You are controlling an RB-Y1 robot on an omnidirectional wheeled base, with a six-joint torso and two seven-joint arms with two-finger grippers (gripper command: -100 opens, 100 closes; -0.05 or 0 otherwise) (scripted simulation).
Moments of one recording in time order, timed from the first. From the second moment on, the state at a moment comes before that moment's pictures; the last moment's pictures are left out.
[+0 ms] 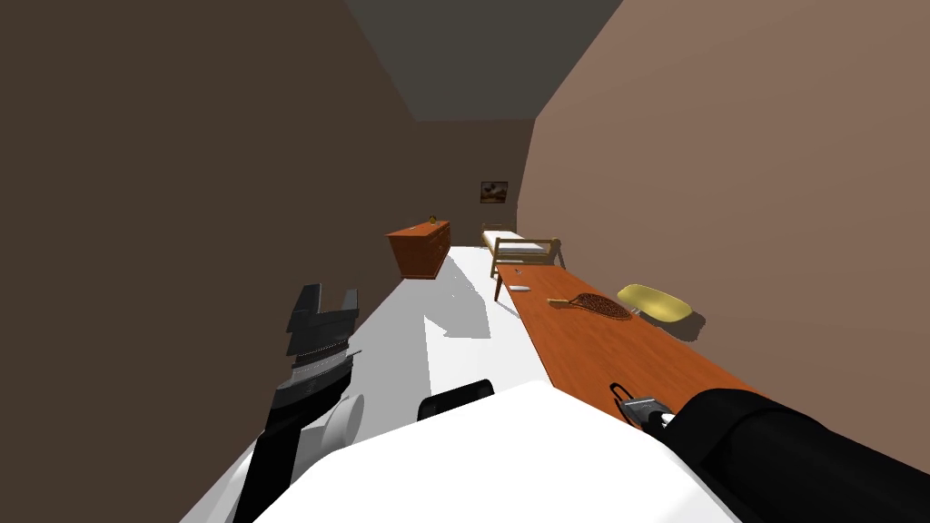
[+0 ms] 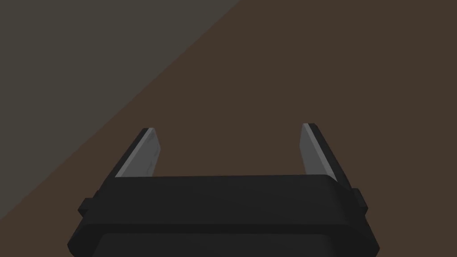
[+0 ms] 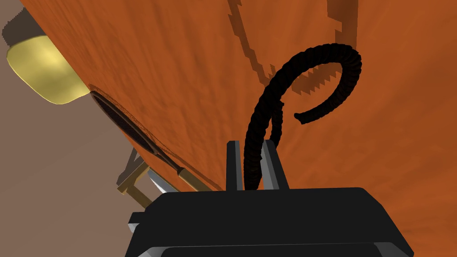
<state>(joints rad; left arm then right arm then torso) 0.50 -0.01 0.02 -2.31 -0.08 -0.47 0.11 0.59 -0.91 0.22 -0.99 0.61 0.21 0.37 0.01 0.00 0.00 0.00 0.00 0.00</state>
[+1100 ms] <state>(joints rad) 0.50 -0.01 0.02 -2.31 -0.08 -0.47 0.11 0.63 -0.89 0.13 -0.89 0.91 0.11 0.07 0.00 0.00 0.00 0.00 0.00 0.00</state>
